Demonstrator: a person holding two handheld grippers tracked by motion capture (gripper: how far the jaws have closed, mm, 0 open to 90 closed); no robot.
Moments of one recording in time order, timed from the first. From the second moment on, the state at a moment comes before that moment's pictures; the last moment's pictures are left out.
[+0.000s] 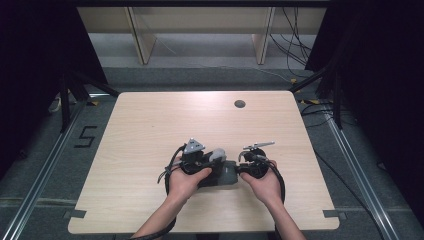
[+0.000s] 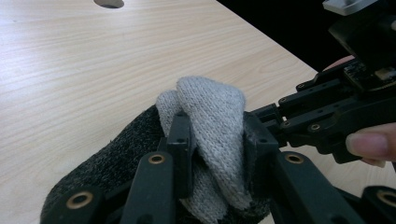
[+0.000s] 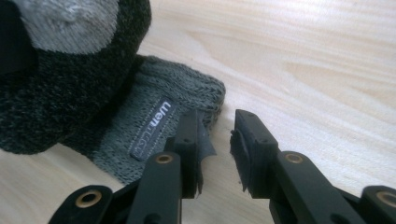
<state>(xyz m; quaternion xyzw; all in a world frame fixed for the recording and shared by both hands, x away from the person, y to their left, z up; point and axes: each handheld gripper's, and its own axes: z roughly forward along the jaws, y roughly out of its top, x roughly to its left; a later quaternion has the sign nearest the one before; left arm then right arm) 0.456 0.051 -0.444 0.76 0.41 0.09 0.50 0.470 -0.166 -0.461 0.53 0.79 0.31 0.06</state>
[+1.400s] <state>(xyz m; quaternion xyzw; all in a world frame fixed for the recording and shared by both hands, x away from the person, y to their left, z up) 0.448 0.039 -0.454 0.78 0.38 0.10 0.48 0.470 -0.184 -0.416 0.53 0.76 0.37 0.06</state>
